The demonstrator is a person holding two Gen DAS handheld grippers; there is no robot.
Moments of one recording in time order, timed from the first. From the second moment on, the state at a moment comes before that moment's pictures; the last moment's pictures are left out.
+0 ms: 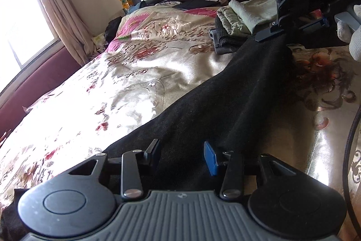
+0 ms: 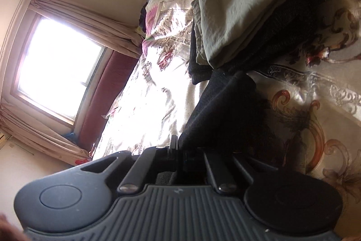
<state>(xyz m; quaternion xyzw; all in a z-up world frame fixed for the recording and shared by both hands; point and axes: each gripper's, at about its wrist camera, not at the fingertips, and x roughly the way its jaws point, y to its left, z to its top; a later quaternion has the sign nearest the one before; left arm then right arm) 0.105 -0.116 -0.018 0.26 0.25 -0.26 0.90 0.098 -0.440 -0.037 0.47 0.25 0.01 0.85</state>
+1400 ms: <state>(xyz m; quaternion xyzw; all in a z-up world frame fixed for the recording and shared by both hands) 0.115 -0.111 -0.029 0.25 0.27 -0.26 0.89 0.102 -0.462 -0.039 0.40 0.37 -0.04 0.84</state>
